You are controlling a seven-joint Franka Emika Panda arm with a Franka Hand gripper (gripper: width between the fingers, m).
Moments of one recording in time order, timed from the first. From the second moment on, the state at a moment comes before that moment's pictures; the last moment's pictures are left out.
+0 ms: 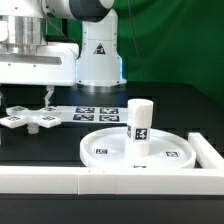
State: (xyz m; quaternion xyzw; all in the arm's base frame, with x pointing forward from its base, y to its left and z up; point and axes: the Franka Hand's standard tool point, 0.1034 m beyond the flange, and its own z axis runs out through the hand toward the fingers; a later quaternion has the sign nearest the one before) arm 0.434 -0.168 0.045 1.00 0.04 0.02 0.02
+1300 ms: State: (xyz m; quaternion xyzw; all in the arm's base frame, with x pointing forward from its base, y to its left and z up) arm 0.445 -0.161 0.042 1.00 0.05 0.03 0.02
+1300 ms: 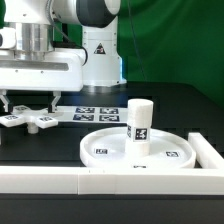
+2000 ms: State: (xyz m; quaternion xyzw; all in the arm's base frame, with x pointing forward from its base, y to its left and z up) arm 0.449 -0.159 0.043 1.00 0.03 0.03 0.02
